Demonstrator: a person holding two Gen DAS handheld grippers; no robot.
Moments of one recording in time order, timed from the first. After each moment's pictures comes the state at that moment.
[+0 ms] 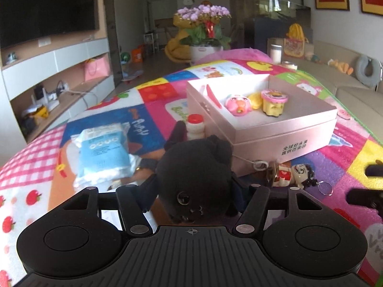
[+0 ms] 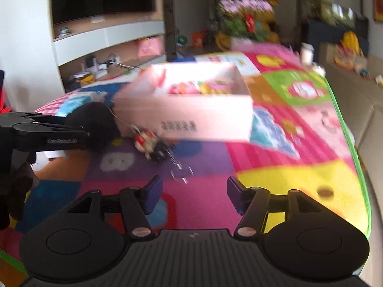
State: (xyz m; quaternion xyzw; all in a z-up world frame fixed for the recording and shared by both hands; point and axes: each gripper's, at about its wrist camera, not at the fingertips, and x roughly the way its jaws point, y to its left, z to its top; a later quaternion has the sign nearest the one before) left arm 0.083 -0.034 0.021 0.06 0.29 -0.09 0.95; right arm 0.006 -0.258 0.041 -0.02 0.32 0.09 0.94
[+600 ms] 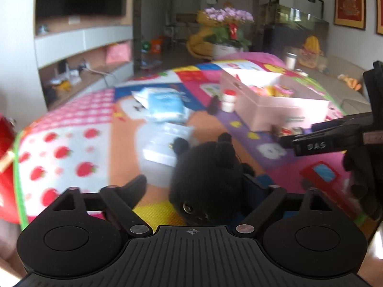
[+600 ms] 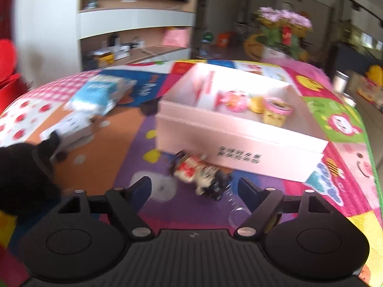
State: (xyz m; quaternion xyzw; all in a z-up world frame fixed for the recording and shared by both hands) left arm -0.021 0.036 0.029 0.01 0.30 -0.05 0.95; right arm 0.055 -0.181 0.033 -0.09 0.33 0.11 0.93
